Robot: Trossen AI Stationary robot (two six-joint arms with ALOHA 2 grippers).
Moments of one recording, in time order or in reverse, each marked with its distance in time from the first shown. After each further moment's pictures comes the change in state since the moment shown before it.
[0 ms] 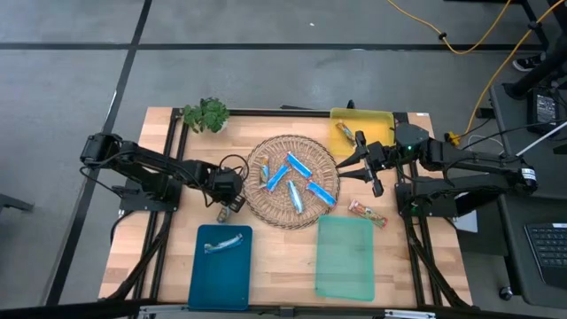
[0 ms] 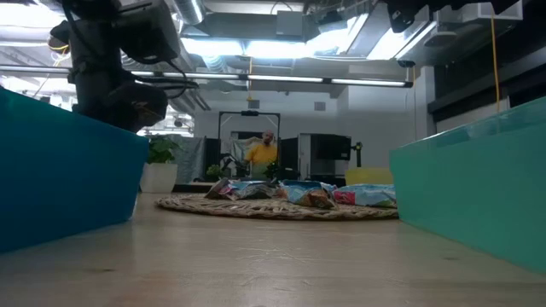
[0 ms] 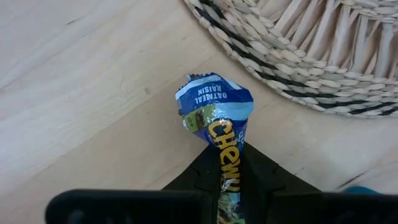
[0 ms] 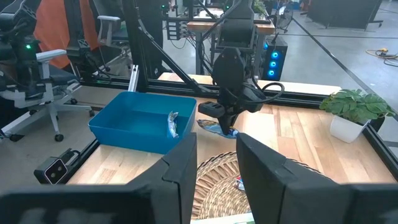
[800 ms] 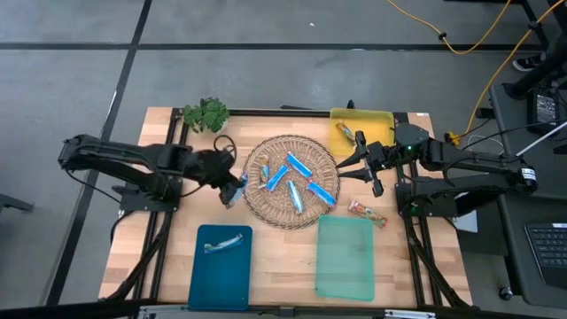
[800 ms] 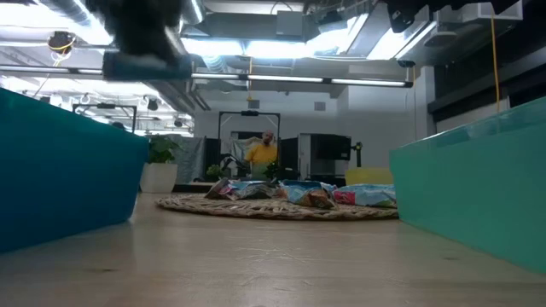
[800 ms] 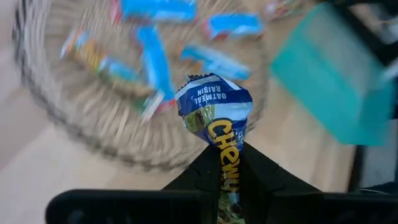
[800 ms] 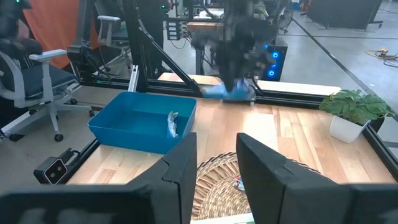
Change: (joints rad) left arm -0.001 -0.326 0.199 0.001 -0.059 0.370; right arm 0.000 0.000 0.000 0.001 0.000 -0.002
